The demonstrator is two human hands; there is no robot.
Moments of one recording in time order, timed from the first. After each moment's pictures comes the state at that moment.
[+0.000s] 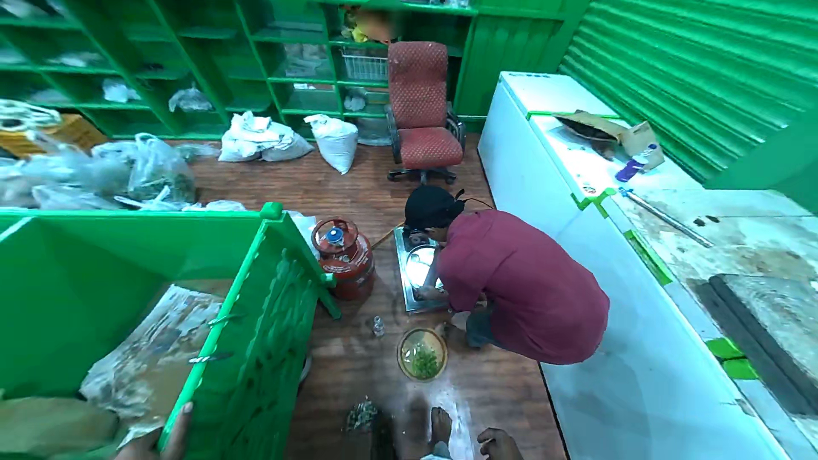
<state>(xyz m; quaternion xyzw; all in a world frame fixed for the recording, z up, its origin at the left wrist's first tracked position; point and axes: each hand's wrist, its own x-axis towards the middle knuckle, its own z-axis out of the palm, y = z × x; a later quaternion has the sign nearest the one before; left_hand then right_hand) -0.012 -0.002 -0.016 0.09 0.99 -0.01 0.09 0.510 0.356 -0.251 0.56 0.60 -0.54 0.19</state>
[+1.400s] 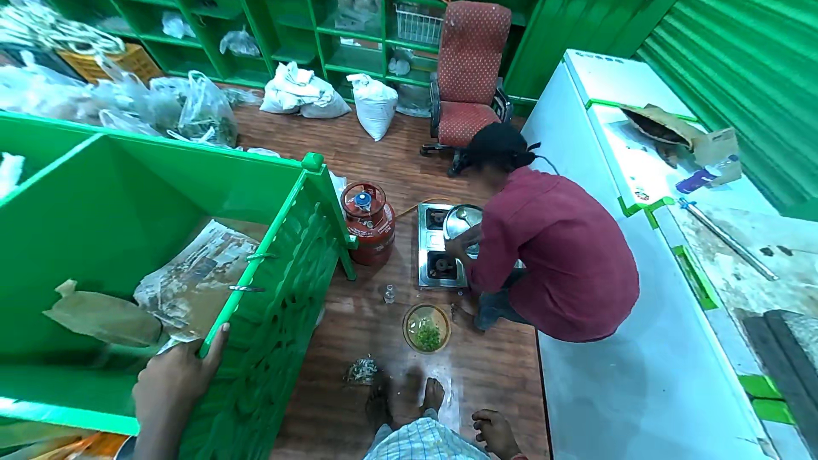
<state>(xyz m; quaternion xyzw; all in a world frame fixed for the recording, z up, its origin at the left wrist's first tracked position) -0.003 -0.001 -0.012 0.10 0.99 0.03 0.02 0.511 0.355 -0.258 0.56 0.59 -0.55 0.20</state>
